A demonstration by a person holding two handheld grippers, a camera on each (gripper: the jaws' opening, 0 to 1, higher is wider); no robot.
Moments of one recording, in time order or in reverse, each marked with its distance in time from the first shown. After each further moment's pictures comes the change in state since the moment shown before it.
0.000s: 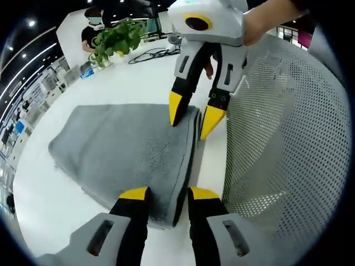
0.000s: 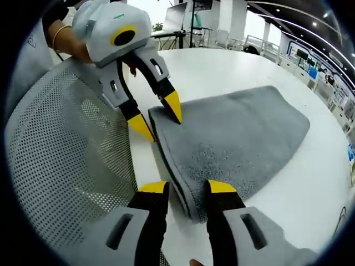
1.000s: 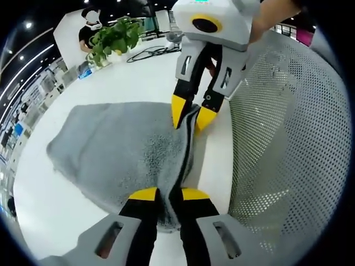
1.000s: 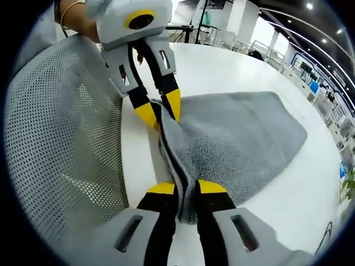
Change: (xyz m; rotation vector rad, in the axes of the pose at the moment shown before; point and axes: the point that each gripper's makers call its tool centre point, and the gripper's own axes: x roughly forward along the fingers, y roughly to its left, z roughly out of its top) left arm 0.003 0.005 0.000 0.021 0.001 -0.004; right arm 0.005 -0.009 -0.002 -0.101 0.040 -0.058
